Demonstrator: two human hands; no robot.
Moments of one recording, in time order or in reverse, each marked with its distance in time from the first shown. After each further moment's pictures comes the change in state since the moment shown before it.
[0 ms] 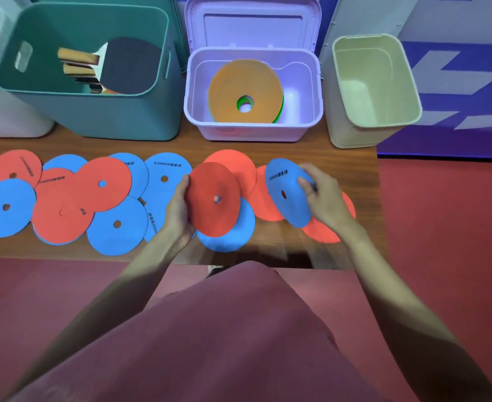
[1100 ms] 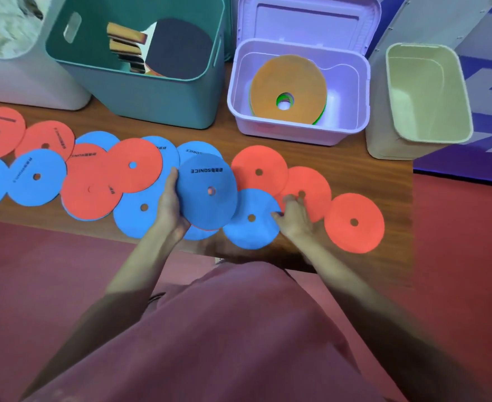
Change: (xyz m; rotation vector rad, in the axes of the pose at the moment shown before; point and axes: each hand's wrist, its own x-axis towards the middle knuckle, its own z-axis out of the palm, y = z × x) left_hand 0.001 0.035 -0.065 -0.059 0.053 0.016; right_hand 0.002 -0.017 0.132 -0.319 -0.291 0.384
